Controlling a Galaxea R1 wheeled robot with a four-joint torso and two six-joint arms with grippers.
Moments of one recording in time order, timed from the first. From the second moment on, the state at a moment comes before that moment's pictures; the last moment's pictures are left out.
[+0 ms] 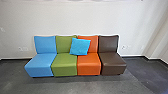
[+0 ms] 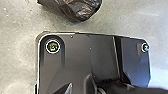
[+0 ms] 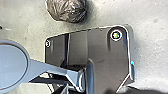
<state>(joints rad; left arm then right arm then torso) 1.31 2.79 -2.38 -0.11 0.11 0.00 -1.41 2.26 -1.71 -0.07 -0.04 0.14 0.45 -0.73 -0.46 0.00</state>
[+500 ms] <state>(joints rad) 1.23 2.78 -2.38 -0.17 0.20 0.00 -1.39 2.16 -1.59 -0.06 -0.04 0.15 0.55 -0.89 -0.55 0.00</state>
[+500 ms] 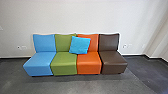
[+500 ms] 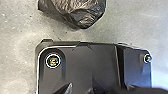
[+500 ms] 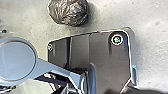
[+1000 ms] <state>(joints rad) 1.16 2.77 -2.38 -0.21 0.25 0.00 -1.35 2.05 -1.46 -0.05 -0.03 0.15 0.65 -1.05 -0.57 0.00</state>
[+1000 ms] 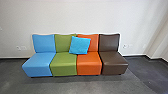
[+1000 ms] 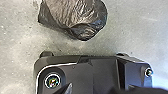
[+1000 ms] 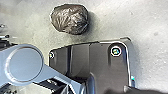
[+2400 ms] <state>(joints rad) 1.06 2.75 -2.39 -0.51 0.30 0.00 -1.35 1.94 -1.35 0.00 -0.03 0.15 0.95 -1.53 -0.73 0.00</state>
